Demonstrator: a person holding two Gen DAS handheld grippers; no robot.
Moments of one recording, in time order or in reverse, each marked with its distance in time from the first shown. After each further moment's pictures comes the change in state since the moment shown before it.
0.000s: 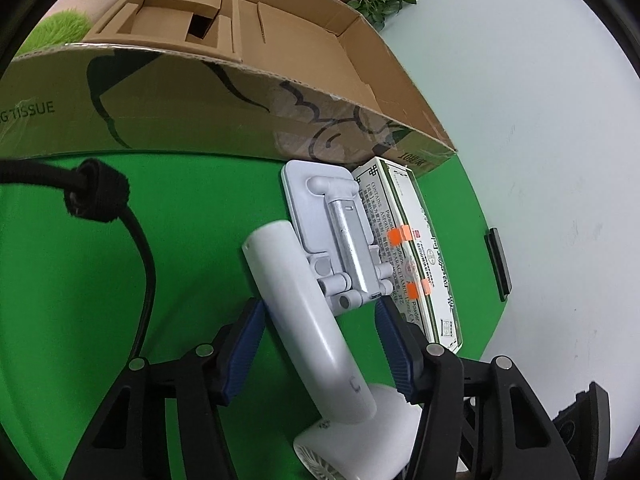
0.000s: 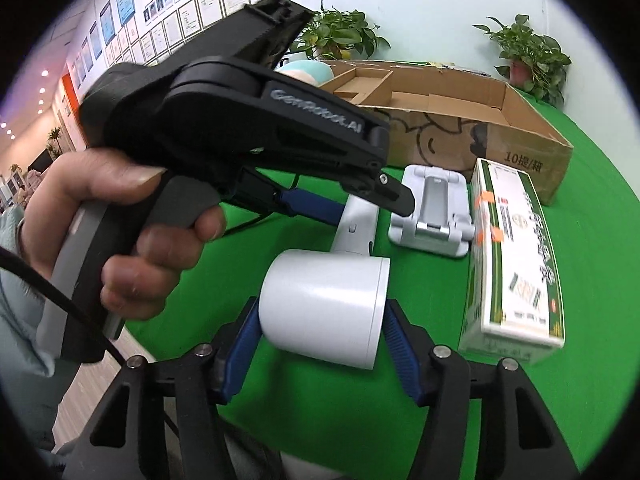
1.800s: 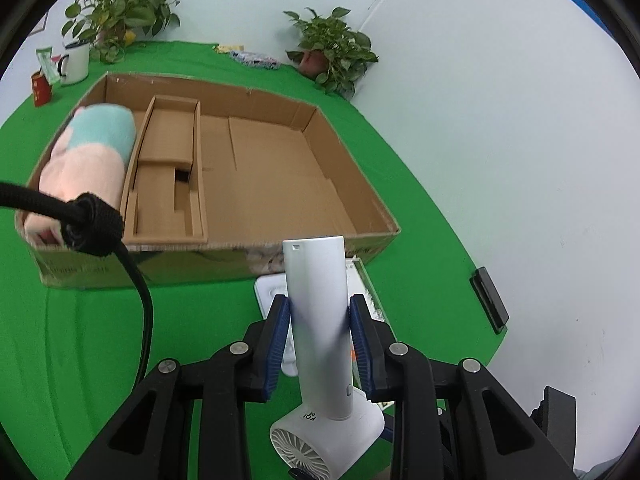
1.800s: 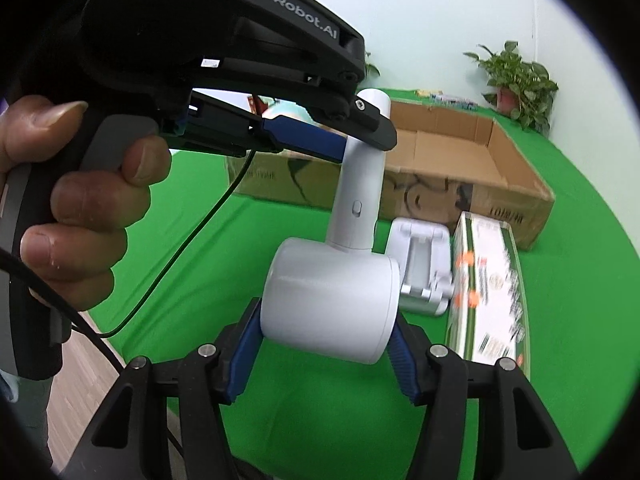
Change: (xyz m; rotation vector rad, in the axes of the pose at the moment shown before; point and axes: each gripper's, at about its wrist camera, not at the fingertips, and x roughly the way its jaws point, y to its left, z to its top) left arm -0.100 -0.069 0.024 0.165 -0.255 0.080; right arm -0.003 -0.004 0.046 -0.010 -0.100 -0.070
